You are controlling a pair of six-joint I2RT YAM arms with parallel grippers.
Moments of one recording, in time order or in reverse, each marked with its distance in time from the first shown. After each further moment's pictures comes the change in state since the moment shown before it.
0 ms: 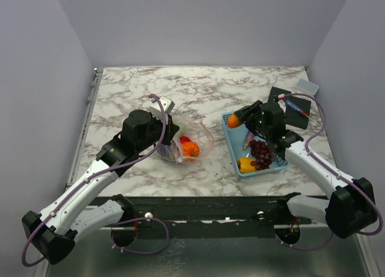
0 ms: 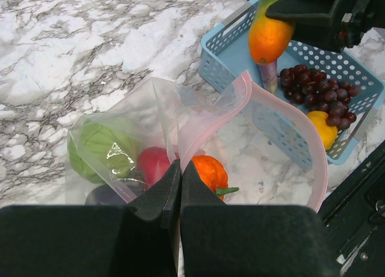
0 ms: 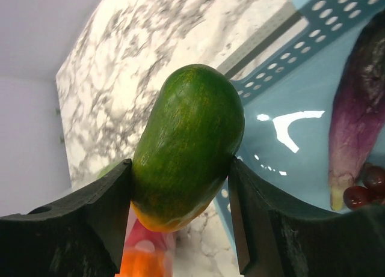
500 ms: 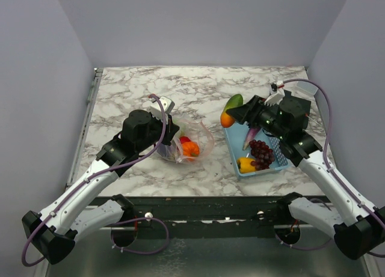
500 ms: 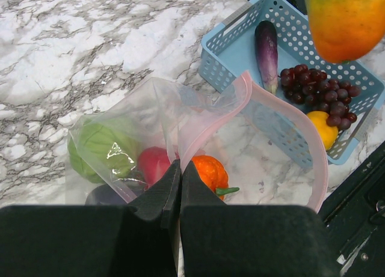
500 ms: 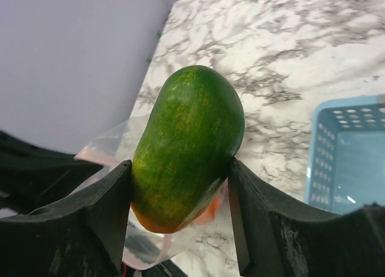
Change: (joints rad) left arm 0.000 0.000 0.000 0.000 -0.001 0.000; right arm 0.025 -0.216 0.099 -0.010 -0.397 -0.304
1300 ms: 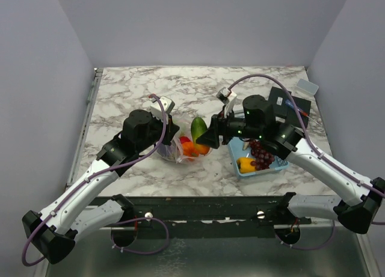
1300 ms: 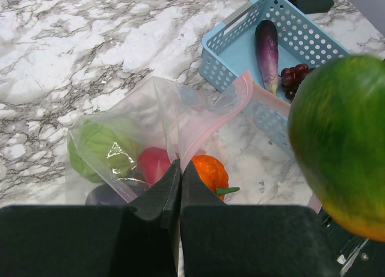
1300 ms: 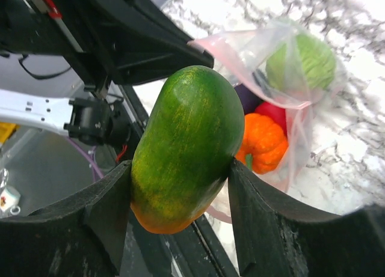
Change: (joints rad) left arm 0.000 0.003 0.000 0.000 -0.001 0.000; right arm 0.380 0.166 0.305 -0.283 -0.147 -0.357
